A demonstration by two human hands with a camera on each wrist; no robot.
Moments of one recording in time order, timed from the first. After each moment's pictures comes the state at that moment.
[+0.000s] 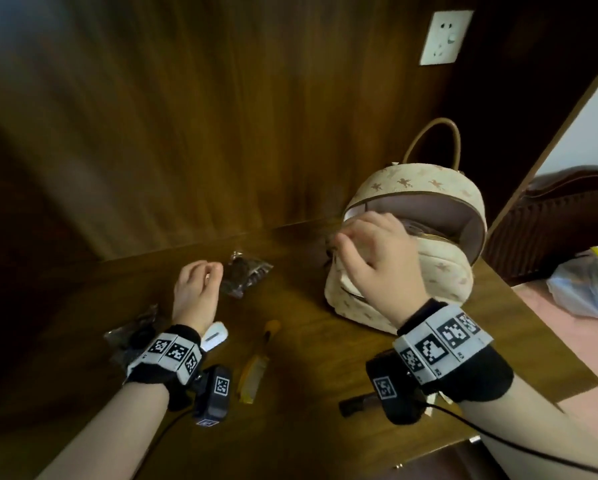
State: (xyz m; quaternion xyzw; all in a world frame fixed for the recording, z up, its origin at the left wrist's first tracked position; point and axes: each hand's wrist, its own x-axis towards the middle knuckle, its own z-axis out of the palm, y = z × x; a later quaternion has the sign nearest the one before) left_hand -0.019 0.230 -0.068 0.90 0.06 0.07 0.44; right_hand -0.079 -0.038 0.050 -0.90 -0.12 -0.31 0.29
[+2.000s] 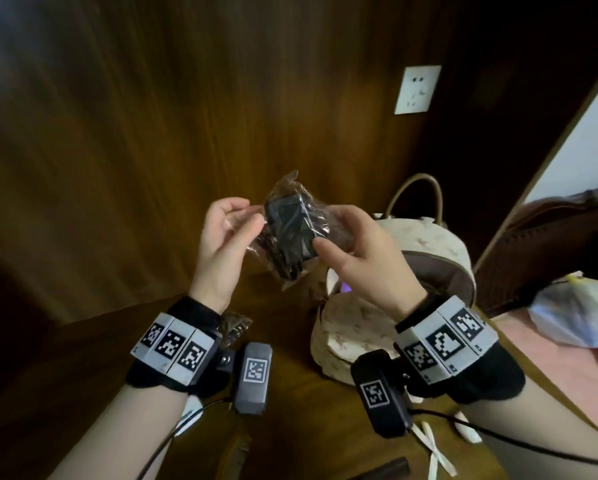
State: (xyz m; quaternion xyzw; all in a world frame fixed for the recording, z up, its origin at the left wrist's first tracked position) left_hand 0.040 0.138 0.085 0.64 -0.14 0.06 0.76; right_hand -0.009 -0.045 0.104 -0.87 -0.08 -0.17 0.46
